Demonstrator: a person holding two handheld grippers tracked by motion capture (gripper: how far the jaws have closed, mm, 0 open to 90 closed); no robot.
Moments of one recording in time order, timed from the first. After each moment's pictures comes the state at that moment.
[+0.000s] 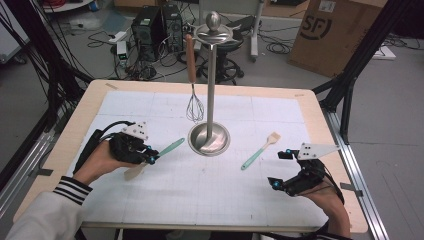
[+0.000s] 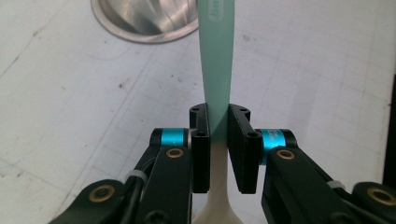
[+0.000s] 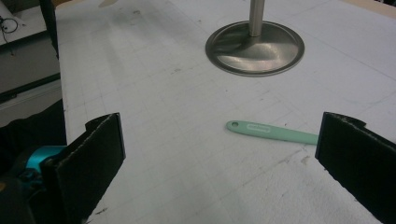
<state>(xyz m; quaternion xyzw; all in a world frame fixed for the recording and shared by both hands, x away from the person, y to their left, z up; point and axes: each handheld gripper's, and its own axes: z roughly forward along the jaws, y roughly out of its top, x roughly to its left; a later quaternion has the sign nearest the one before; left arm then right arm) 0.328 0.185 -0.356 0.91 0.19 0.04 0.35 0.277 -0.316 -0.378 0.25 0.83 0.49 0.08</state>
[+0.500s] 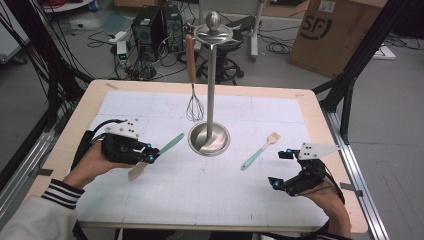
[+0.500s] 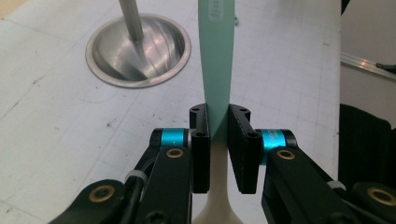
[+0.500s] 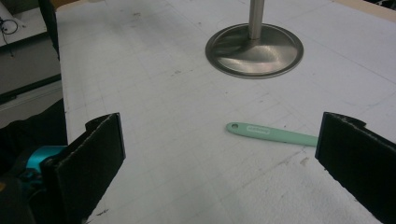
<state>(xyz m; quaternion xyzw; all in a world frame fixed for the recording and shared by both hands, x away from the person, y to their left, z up) 0.312 0.192 -0.335 0.89 0.17 0.04 0.43 0.276 -0.316 -0.376 0.25 0.83 0.49 0.08</state>
